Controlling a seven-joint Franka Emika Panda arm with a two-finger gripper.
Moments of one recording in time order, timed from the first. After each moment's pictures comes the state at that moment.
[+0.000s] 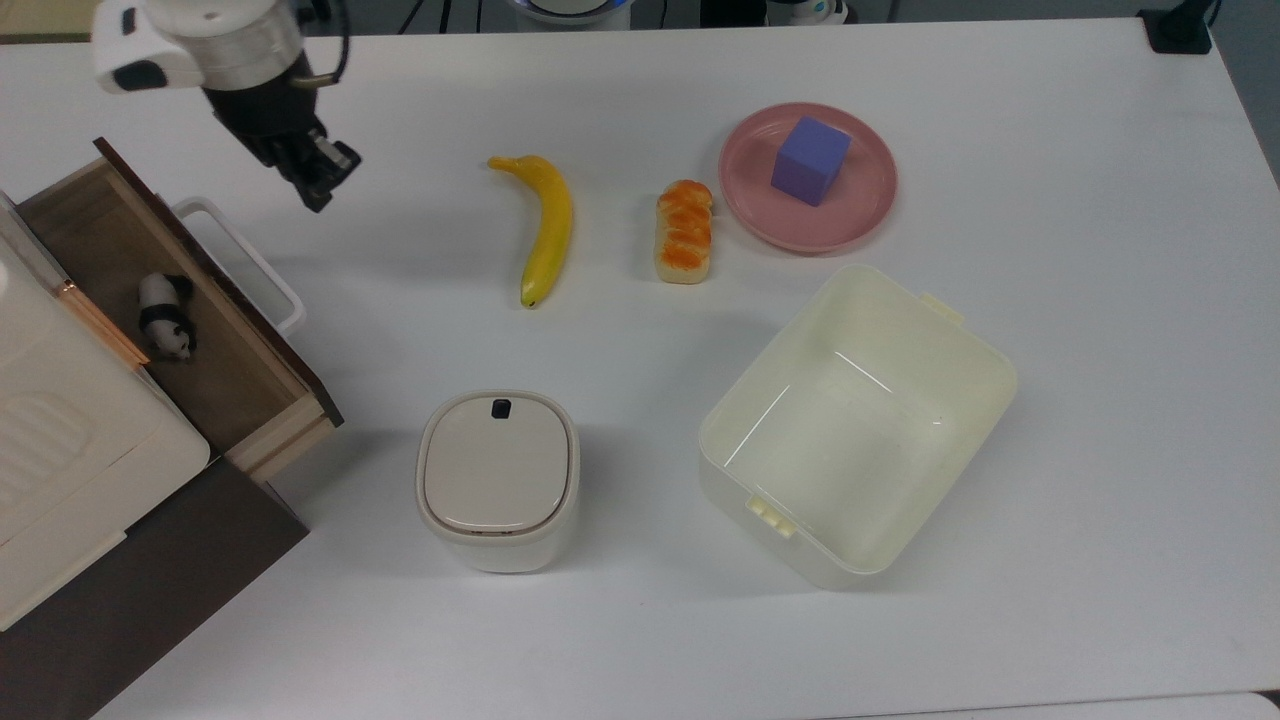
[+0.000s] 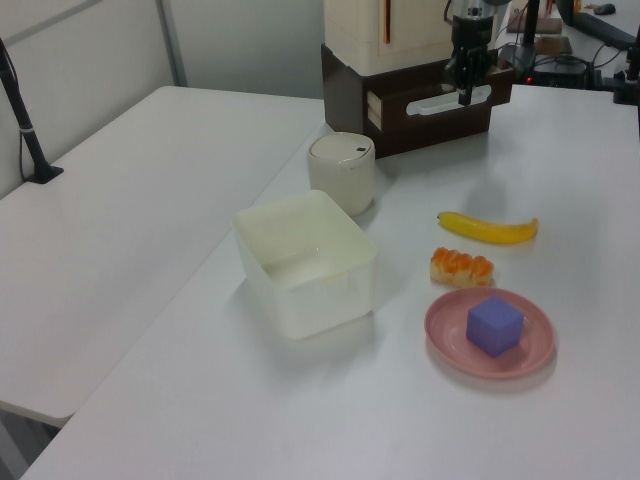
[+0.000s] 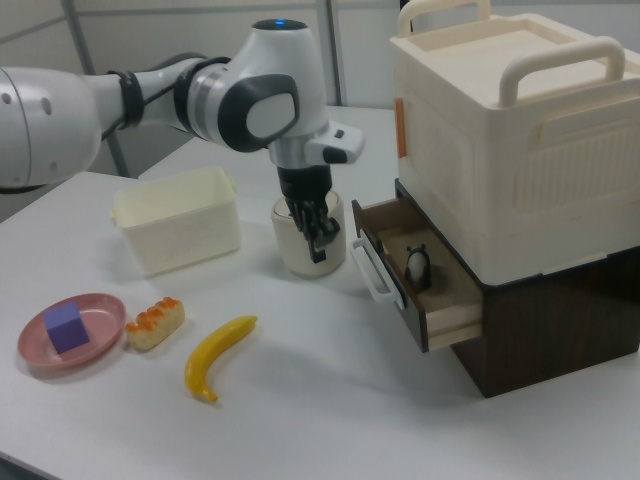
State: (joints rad) arm -0.30 0.24 0.02 -1.60 -0.01 1.87 0.26
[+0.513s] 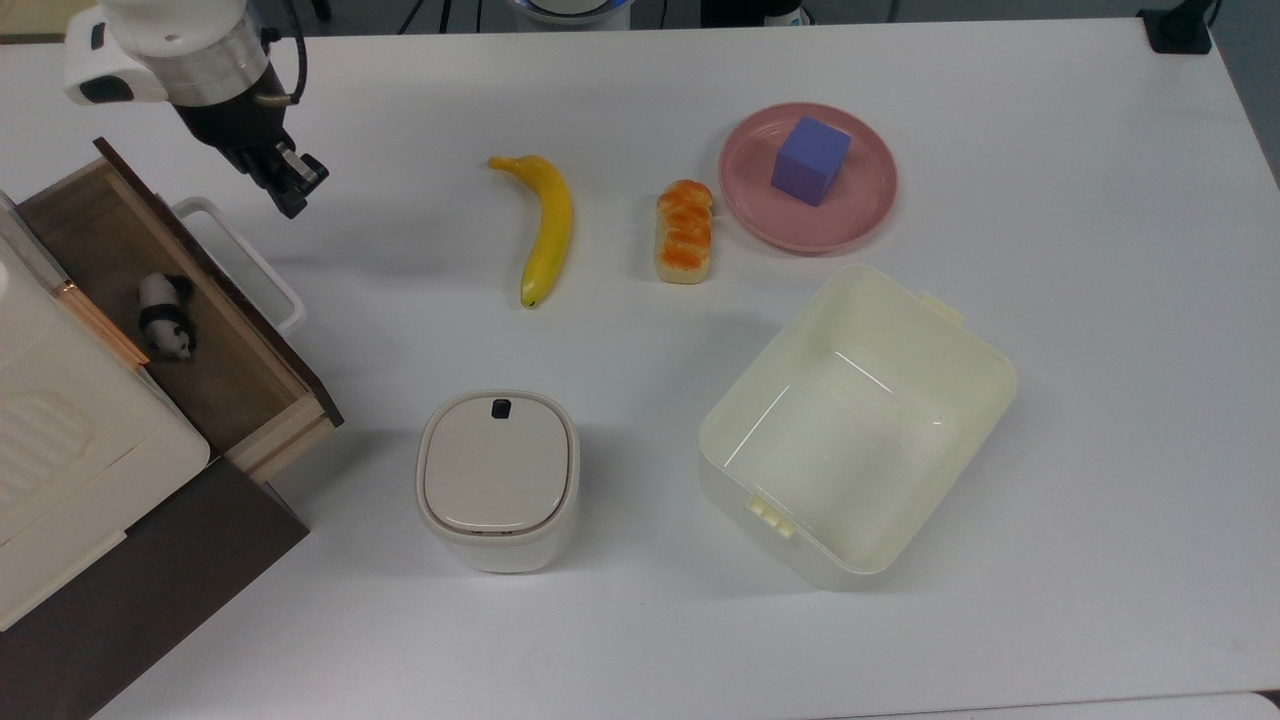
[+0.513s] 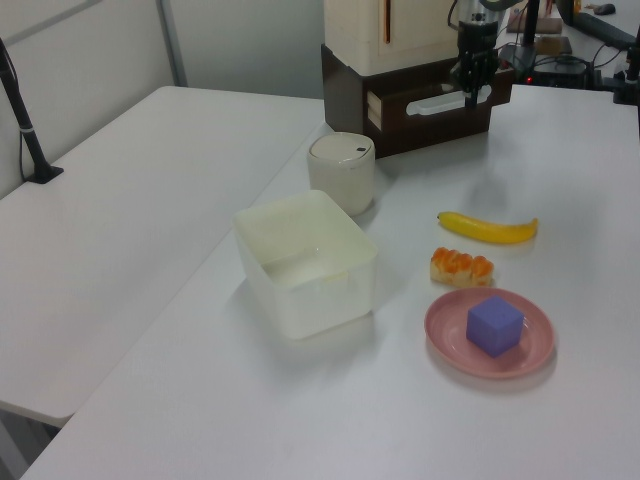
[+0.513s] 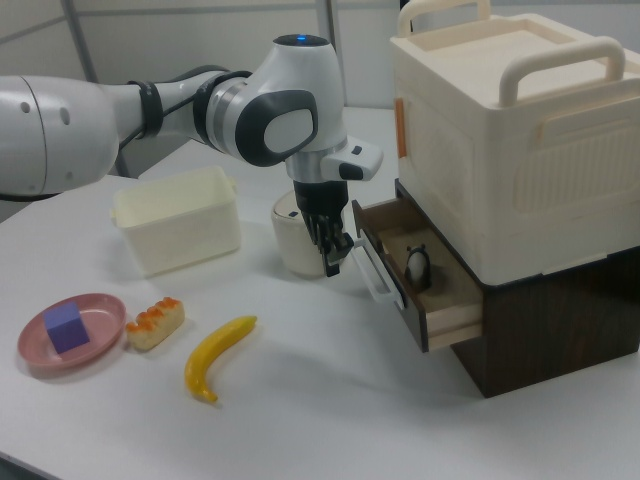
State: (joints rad) arm -0.34 0.26 0.02 -1.60 -0.01 1.88 0.28
